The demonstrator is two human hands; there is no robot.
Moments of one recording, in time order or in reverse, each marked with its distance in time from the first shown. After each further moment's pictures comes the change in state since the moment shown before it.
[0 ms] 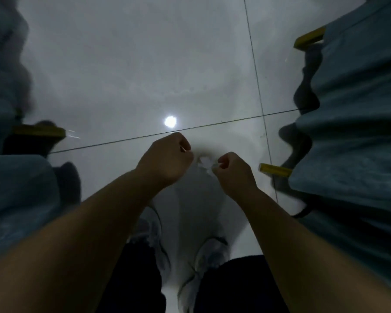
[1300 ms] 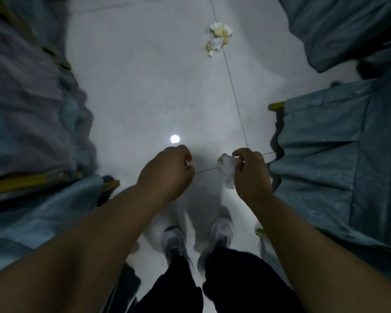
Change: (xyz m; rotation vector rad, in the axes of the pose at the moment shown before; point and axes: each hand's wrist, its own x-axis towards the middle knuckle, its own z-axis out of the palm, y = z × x) left_hand -0.065 0.140 -0.242 0.172 -0.018 0.136; right_hand -0.097 -0.223 -0.178 -0.046 0.248 -0.109
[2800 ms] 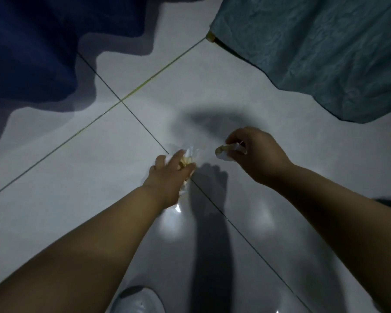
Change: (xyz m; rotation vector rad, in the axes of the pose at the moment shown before) left_hand 0.716 0.026 0.028 0.897 -0.240 0.516; right_hand 0.632 0.039 -0.016 0.012 0.251 -0.138
